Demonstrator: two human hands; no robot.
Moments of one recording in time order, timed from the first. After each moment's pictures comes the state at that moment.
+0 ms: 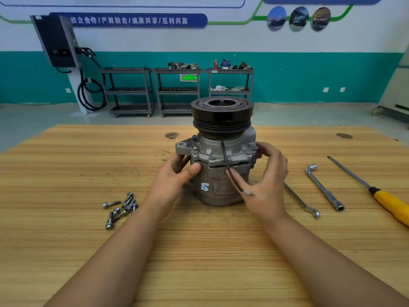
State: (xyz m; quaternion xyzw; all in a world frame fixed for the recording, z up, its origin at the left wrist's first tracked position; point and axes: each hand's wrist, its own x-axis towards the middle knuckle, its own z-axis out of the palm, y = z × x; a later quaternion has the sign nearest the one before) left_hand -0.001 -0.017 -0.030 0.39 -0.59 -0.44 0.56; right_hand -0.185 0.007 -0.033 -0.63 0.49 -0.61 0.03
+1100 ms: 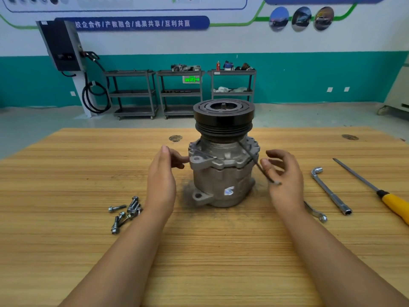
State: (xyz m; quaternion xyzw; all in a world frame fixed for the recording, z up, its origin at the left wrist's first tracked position) left_hand 0.000 -0.020 -0.021 0.44 -0.49 -0.31 0.68; right_hand -0.213 -0.015 -0.031 -0.56 0.52 -0.62 0.17
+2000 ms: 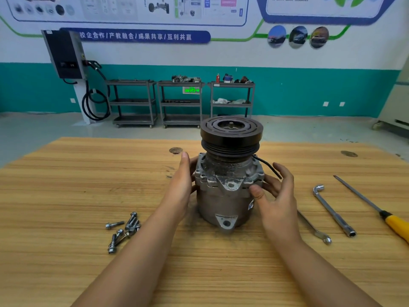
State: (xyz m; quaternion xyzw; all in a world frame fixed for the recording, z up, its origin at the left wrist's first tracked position) left_hand -0.020 -0.045 -0.005 0.48 -0.45 -0.52 0.55; right_hand -0.195 0.000 -0.037 -0.56 0.47 -0.63 0.25
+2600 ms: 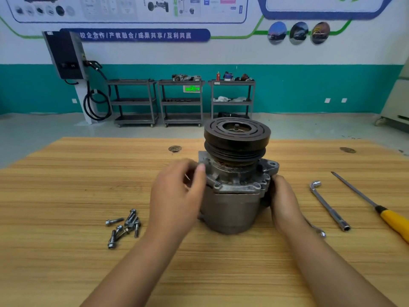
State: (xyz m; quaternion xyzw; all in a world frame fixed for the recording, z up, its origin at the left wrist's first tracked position) left_hand -0.022 0.032 0.018 0.52 -0.66 -0.04 0.55; right_hand -0.215 -0.022 -0.030 -0.46 0.49 -0.62 0.41
